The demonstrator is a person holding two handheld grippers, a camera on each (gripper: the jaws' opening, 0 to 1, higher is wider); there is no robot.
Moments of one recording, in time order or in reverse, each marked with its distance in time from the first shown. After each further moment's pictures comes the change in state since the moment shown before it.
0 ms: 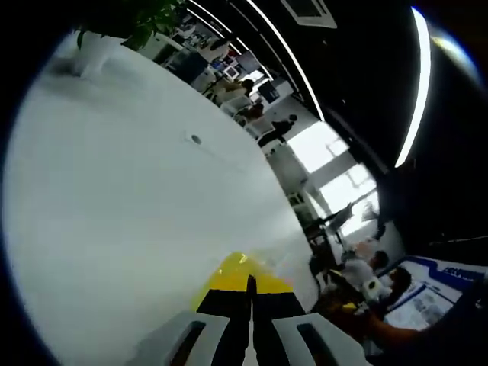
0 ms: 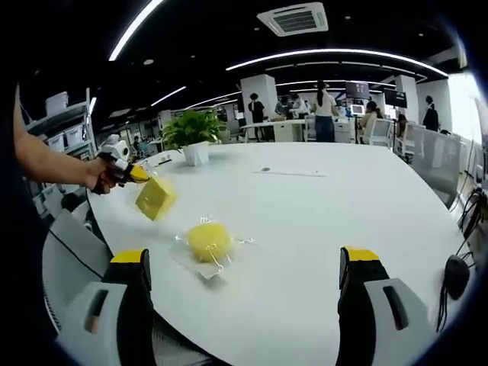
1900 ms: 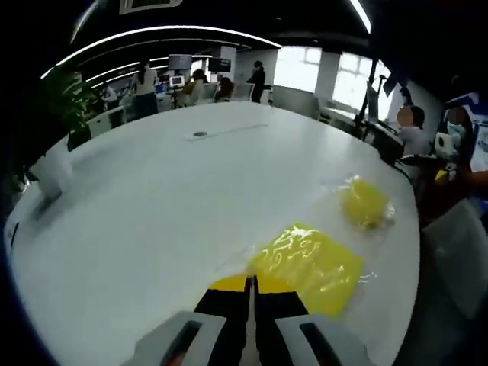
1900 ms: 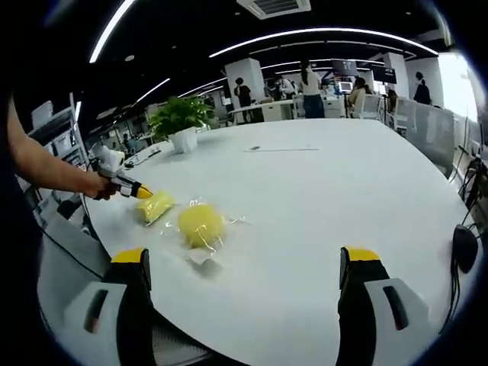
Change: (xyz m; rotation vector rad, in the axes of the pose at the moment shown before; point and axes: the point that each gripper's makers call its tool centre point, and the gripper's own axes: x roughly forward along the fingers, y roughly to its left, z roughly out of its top) left arm 0.014 0.106 -0.014 0.743 0.188 0.334; right arm 0.011 -0.010 -0.031 0.081 0.093 -0.035
